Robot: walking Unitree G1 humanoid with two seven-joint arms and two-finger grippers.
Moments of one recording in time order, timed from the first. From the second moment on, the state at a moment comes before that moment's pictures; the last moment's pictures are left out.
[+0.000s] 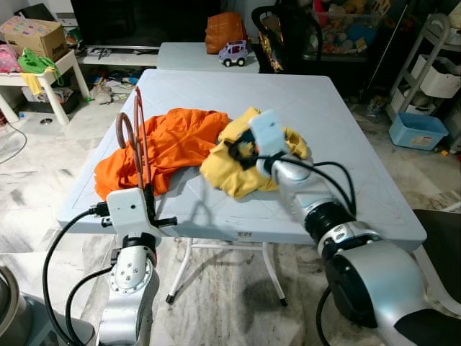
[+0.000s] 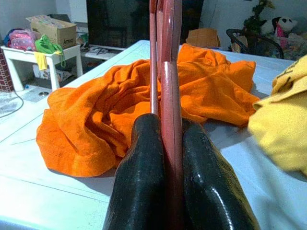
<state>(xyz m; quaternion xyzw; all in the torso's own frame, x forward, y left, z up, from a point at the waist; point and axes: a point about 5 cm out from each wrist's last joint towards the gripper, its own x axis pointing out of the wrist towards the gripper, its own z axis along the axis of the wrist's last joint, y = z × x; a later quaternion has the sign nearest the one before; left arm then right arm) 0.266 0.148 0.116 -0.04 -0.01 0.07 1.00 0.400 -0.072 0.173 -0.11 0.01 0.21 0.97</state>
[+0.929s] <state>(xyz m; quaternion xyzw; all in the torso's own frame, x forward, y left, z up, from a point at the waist) 0.250 0.158 0.106 0.01 0.01 0.03 1.00 0.353 -0.149 0.146 0.06 -0.07 0.11 0.99</state>
